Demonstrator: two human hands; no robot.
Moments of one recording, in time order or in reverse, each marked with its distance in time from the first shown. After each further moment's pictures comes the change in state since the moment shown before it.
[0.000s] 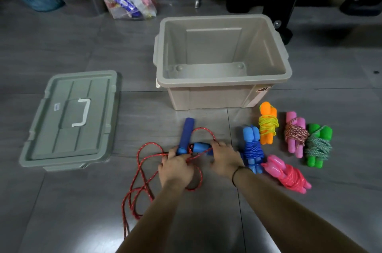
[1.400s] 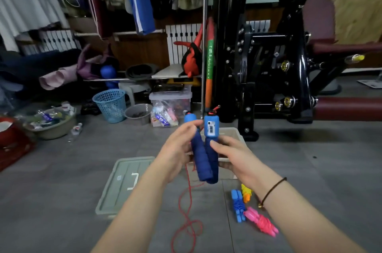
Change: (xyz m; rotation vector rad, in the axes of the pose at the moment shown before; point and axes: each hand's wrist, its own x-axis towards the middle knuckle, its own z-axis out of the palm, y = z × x) left_hand -0.354 0.085 -0.367 -1.274 -0.125 0.720; right_hand -0.392 -0.130 -0.277 1.344 0.212 -0.403
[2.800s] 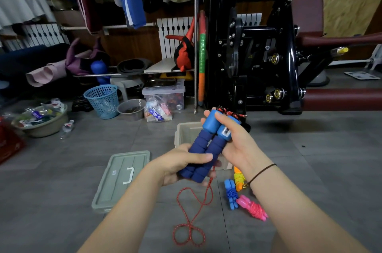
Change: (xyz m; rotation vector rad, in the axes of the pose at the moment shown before) left_hand -0.016 -0.011 0.010 0.145 -0.286 -0.413; right_hand -0.005 -0.024 0.000 0.584 -0.008 -0.032
